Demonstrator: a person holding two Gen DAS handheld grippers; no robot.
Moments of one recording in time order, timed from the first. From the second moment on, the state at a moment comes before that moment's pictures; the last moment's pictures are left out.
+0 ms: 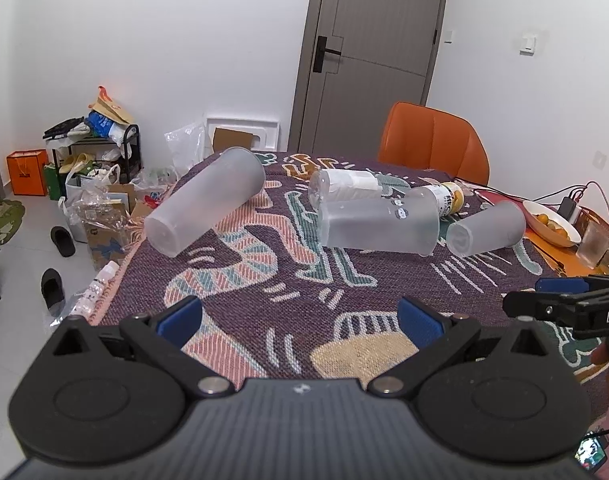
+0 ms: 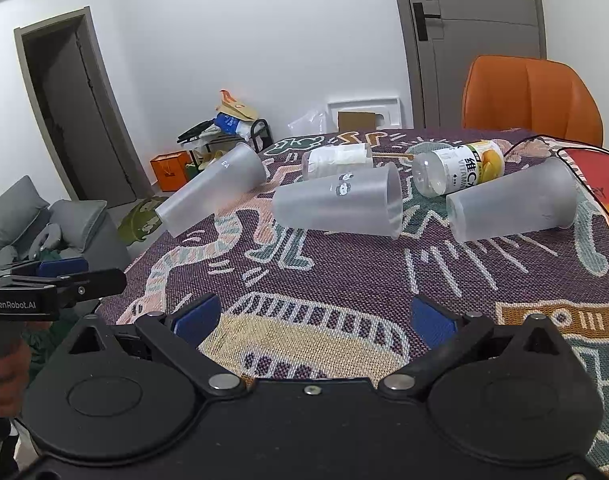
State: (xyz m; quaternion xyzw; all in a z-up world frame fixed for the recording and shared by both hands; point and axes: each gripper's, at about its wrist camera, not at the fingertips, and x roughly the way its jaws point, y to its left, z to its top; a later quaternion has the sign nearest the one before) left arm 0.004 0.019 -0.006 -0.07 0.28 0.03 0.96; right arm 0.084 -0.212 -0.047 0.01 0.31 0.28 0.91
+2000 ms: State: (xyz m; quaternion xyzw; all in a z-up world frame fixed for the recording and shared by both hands) left arm 0.245 0.146 -0.048 -0.01 0.40 0.02 0.91; right arm 0.226 -0.173 -0.098 0.08 0.38 0.27 0.88
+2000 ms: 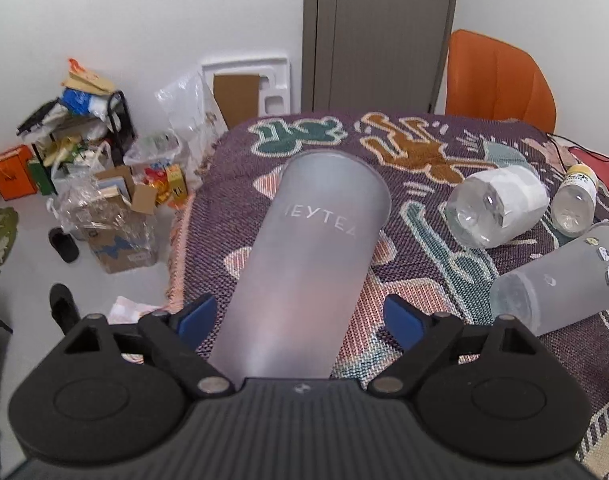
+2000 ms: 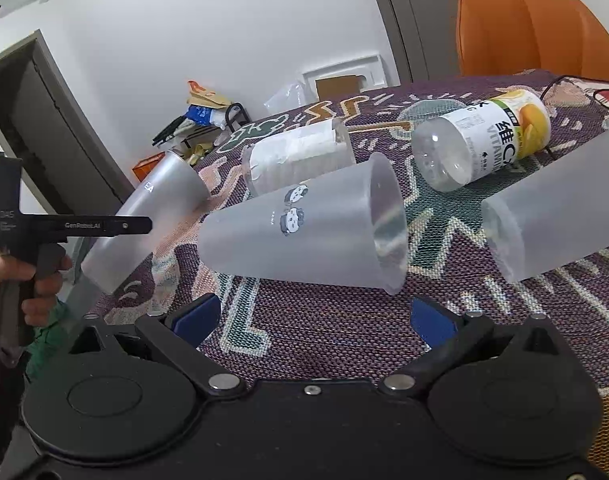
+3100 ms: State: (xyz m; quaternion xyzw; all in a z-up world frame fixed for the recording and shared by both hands) left arm 0.191 0.090 -0.010 -0.01 0.40 -0.03 0.92; right arm 0.192 -0.230 -0.088 0.14 0.35 0.25 0.89
